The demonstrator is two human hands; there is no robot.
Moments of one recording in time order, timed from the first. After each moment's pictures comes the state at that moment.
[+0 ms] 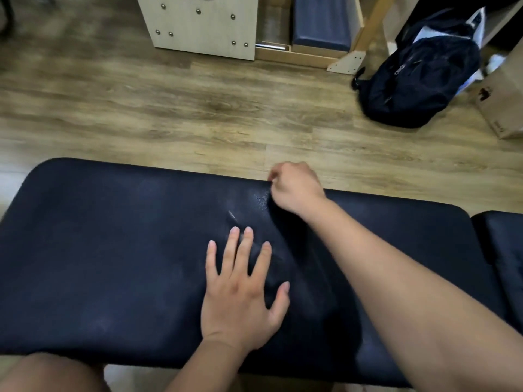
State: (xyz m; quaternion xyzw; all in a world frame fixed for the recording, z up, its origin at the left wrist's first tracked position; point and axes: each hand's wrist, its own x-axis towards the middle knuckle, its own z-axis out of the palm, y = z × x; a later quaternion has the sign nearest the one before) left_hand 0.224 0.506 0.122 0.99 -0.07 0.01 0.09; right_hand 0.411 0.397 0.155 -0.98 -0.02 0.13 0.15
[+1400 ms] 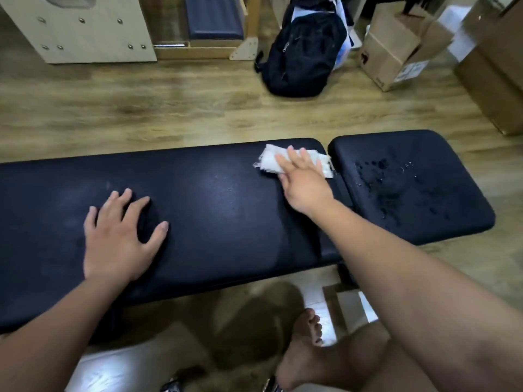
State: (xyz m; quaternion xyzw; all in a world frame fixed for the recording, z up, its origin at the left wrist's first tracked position) left_hand 0.222 0.505 0.120 0.99 -0.03 0.04 0.09; right_hand 0.268 0.155 0.144 -0.99 0.02 0.09 0.06
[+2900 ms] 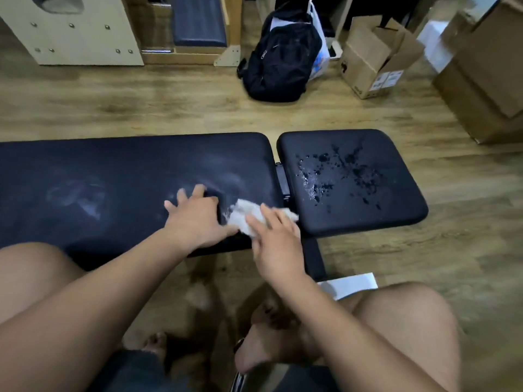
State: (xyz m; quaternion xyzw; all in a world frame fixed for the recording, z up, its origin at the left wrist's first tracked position) left_hand 0.182 0.276 0.176 0.97 -0.12 -0.19 0.08; right_hand 0.100 0.114 0.144 -0.98 0.02 -0.02 0.18
